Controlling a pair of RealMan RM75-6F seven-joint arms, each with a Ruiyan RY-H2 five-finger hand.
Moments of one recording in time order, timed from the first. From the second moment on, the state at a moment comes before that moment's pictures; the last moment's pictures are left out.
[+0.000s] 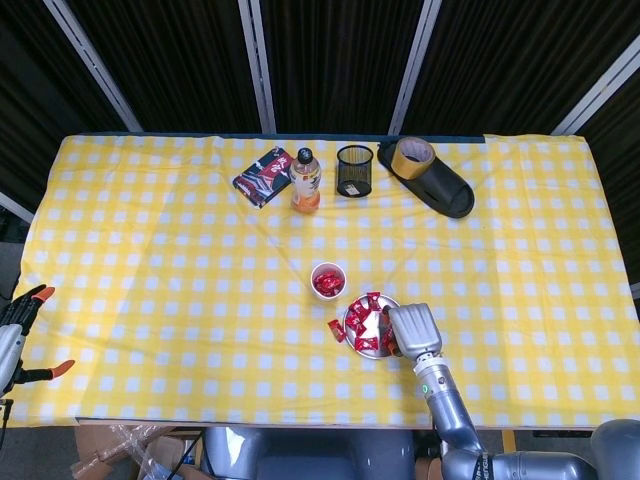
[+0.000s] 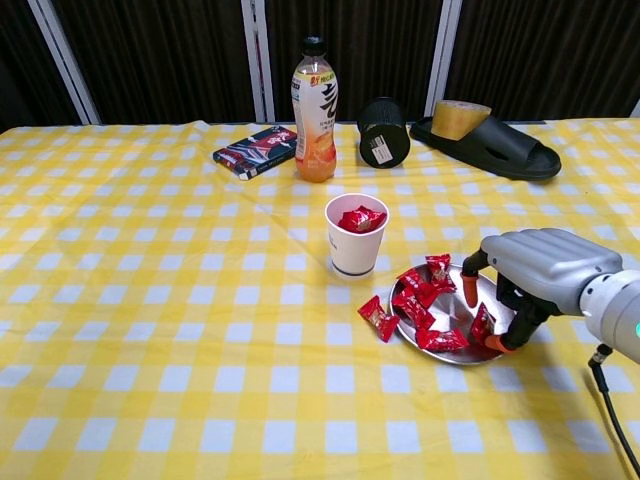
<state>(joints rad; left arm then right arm) -0.10 -1.01 -0.01 -1.71 1.39 1.30 -0.21 0.59 -1.67 0.08 -1.65 -0.89 1.22 -0.76</state>
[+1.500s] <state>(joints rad) -0.11 -1.00 -0.01 -1.71 1.38 1.28 -0.23 0.71 -1.60 0.25 -1.85 -0.87 1.22 -0.82</state>
